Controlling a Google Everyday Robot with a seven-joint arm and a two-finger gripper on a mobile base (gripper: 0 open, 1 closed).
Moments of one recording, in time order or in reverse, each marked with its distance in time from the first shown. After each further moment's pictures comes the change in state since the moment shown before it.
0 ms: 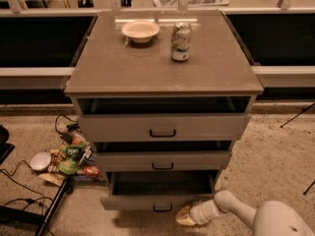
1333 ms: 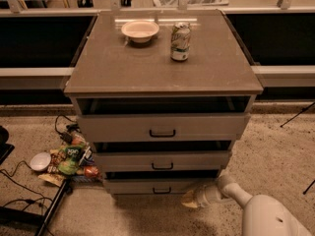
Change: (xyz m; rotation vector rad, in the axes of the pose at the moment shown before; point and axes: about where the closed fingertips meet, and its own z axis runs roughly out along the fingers) arm -0.007 -0.089 -0.035 0.125 0.019 -0.004
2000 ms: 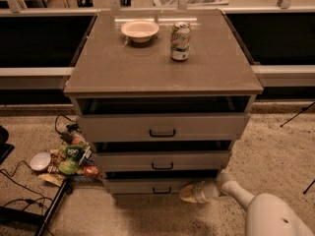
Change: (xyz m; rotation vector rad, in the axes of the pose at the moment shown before) arm -0.020 -0.019 -0.001 0.068 -0.012 -0.055
